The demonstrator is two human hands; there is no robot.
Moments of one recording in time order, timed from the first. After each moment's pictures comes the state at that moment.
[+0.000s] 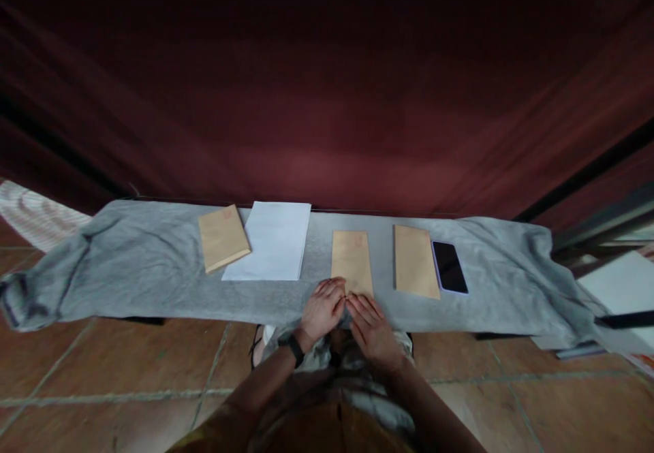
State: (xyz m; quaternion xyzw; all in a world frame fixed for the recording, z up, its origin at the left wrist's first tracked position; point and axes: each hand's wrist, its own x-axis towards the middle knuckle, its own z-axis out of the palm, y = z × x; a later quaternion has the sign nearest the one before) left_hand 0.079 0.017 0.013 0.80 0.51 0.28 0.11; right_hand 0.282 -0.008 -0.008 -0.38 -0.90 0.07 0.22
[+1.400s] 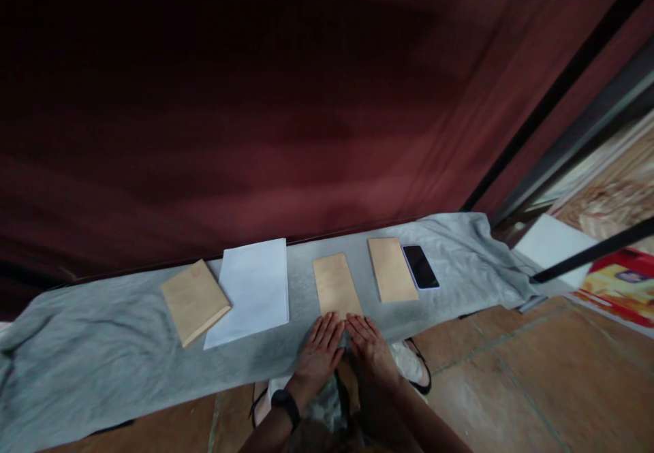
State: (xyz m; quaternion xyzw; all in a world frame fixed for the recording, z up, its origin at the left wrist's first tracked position) left_hand 0.059 0.002 -0.002 0.91 0.41 0.10 -0.06; right_hand 0.266 -0.019 -0.001 -0.50 -0.84 0.05 0.21
